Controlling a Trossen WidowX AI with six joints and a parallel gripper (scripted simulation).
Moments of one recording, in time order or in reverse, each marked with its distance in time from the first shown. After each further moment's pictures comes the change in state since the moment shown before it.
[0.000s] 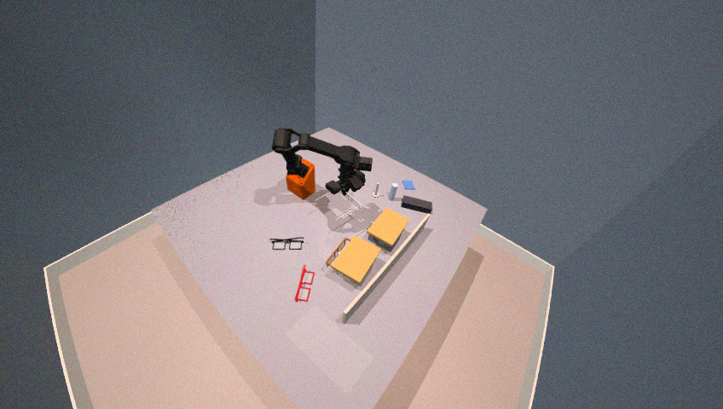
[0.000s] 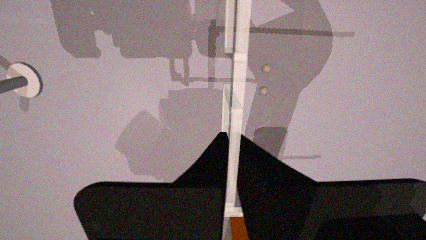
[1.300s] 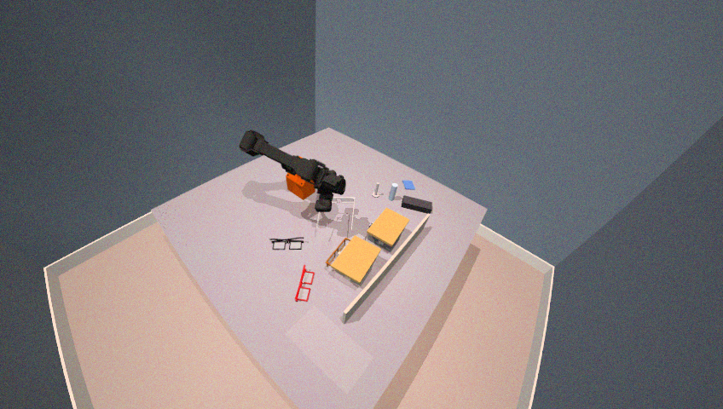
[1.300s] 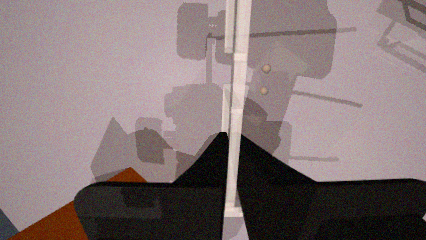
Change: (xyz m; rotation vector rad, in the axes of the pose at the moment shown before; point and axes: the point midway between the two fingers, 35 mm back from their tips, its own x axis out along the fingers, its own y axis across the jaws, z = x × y) arm -0.020 -0.102 0.011 -0.729 -0.083 0.379
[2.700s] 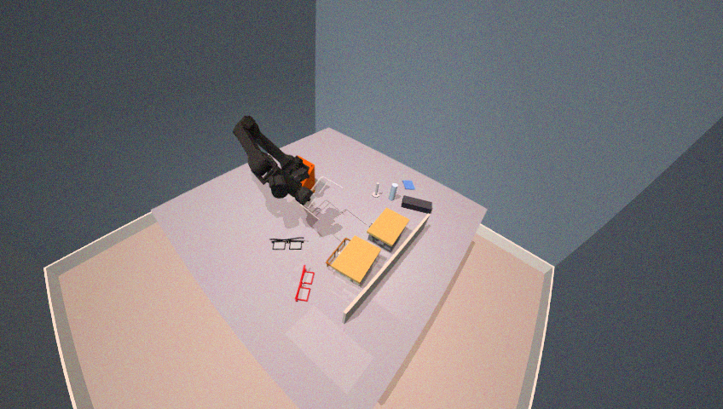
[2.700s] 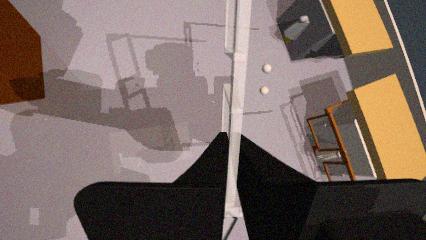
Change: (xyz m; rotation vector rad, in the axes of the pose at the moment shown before) arm -0.065 -0.036 -0.084 -0.922 -0.338 -0.230
